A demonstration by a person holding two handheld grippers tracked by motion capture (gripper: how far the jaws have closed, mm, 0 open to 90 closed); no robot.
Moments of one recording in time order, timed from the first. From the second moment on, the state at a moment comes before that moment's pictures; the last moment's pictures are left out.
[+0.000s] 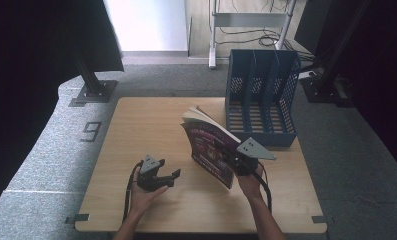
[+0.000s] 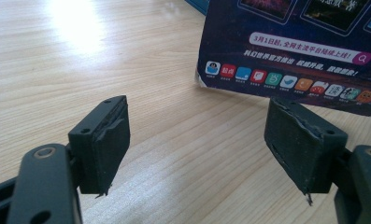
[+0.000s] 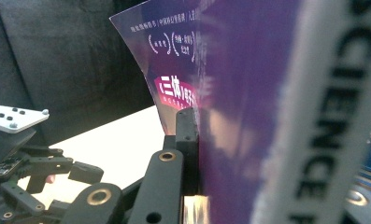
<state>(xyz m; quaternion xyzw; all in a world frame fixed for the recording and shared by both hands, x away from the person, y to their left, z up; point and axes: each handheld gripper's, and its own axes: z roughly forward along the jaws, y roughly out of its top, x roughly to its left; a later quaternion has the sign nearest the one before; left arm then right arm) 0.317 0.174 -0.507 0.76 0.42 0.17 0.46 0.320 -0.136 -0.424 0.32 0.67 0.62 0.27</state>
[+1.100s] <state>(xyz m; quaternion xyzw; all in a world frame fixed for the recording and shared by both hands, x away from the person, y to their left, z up) 0.316 0.180 -0.503 0.76 0.42 0.16 0.46 0.314 -0.174 -0.406 0.35 0.61 0.65 0.29</state>
